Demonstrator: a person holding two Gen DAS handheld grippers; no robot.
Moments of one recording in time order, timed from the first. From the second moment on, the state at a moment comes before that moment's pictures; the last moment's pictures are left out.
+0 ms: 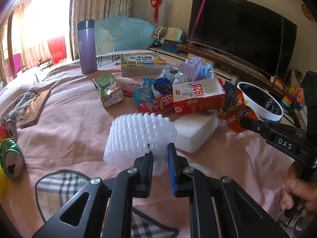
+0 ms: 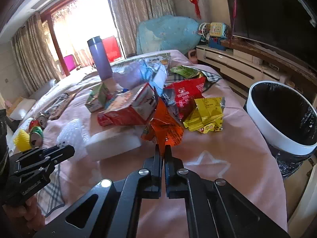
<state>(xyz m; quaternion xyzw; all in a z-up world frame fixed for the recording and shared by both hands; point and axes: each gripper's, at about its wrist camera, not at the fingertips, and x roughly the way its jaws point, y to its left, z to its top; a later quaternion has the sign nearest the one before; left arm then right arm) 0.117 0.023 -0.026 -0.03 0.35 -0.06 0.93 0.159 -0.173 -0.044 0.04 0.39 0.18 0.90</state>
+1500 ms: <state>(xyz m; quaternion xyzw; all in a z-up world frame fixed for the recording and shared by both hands) 0.272 -0.155 0.001 0.03 0.33 -0.27 0.90 0.183 -0.375 -0.008 0.13 0.37 0.07 0.92</state>
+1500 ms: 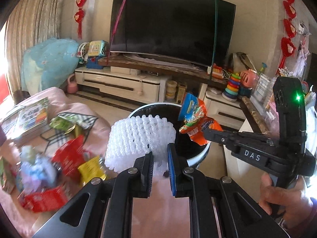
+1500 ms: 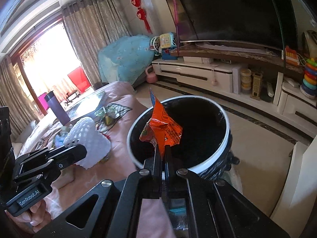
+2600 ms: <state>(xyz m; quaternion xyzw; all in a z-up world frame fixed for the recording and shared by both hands) 0.280 -0.149 -0.018 0.00 0.36 -0.24 0.90 0.211 -0.399 -0.030 0.17 0.38 0.06 0.91</state>
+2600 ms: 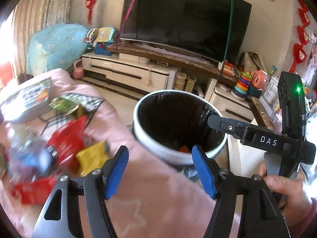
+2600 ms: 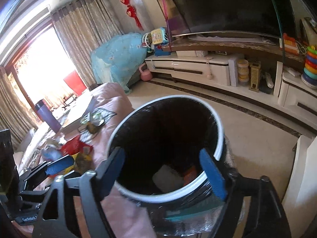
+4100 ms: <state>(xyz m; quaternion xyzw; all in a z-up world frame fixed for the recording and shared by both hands) 0.197 -0.013 -0.020 0.06 0.41 -0.19 0.89 0.229 -0.216 -0.060 0.09 0.42 0.16 0.89</state>
